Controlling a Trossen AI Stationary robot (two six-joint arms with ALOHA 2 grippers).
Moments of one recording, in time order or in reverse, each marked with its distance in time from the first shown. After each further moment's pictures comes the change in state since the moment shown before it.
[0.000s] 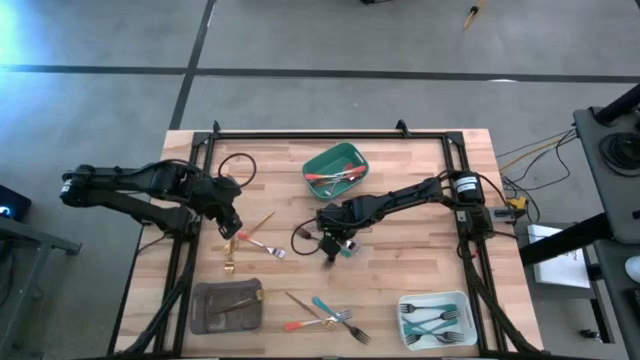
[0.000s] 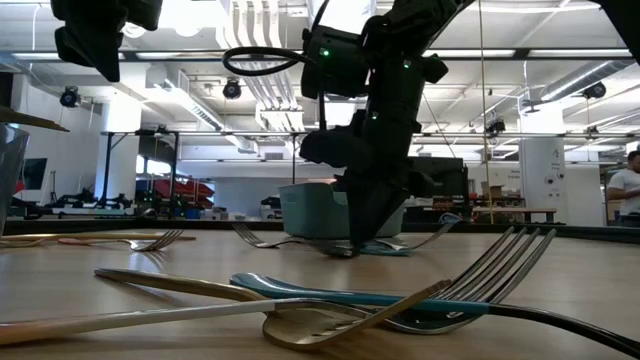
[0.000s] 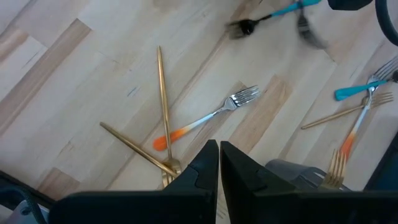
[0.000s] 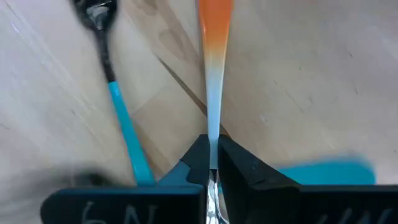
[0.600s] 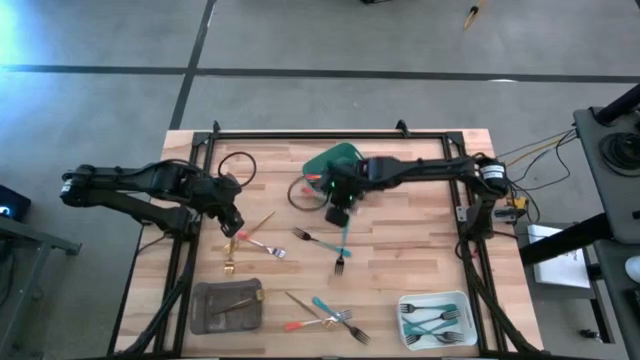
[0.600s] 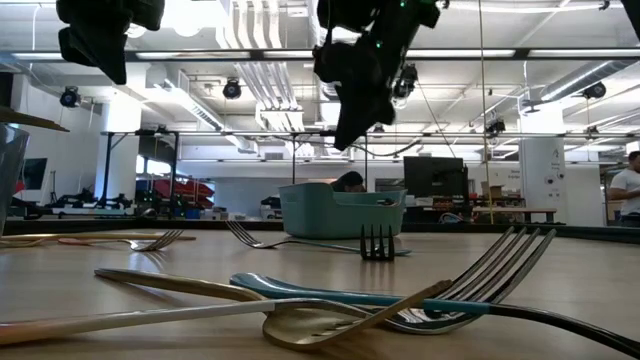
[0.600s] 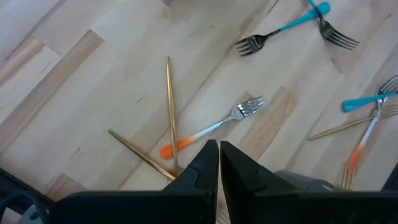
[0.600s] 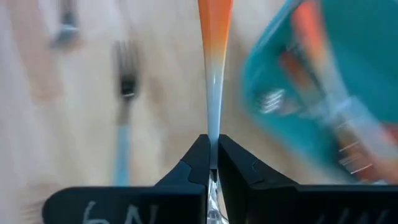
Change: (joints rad) left arm 0.000 0.004 0.000 0.008 -0.047 -0.008; right arm -0.147 -0.203 0.145 -0.140 -0.007 -0.524
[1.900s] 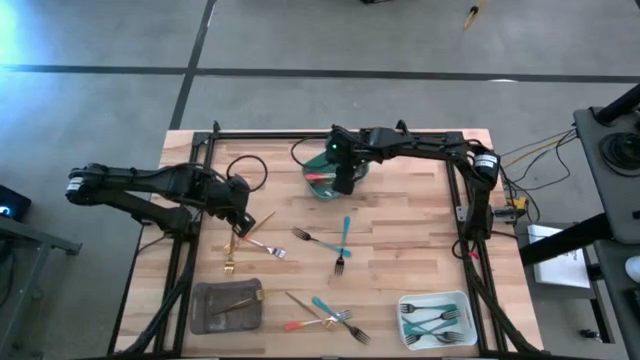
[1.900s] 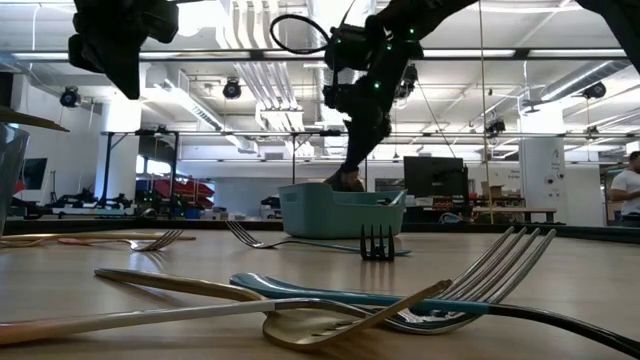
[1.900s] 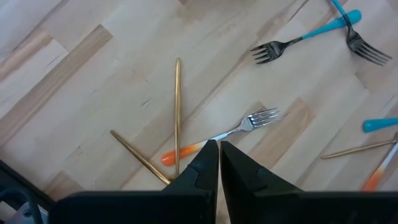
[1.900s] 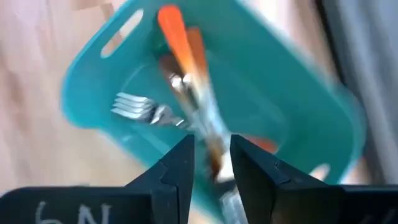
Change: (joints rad) left arm 0.000 0.099 0.000 0.031 -0.040 -0.071; right arm -0.237 0.058 0.065 -0.042 0.032 -0.313
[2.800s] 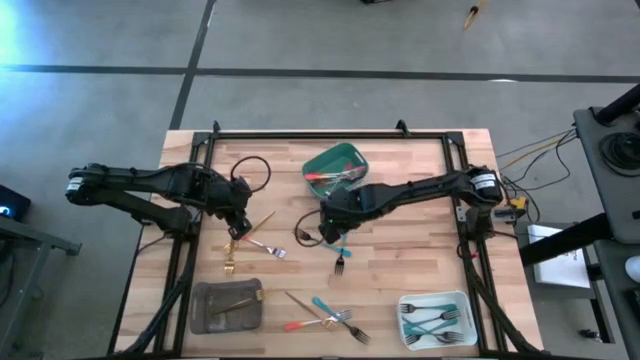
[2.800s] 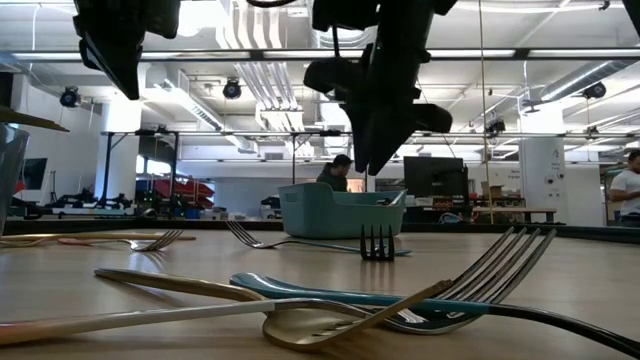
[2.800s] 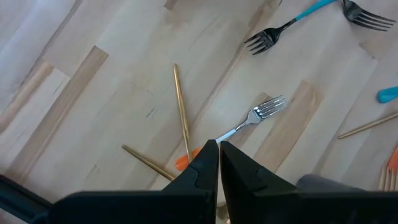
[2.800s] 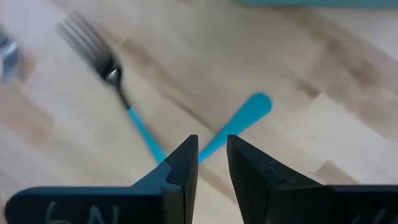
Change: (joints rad) left arm 0.000 0.000 0.000 -0.001 0.000 0.183; right arm 0.395 0.002 -0.071 -0.091 0.081 1.075
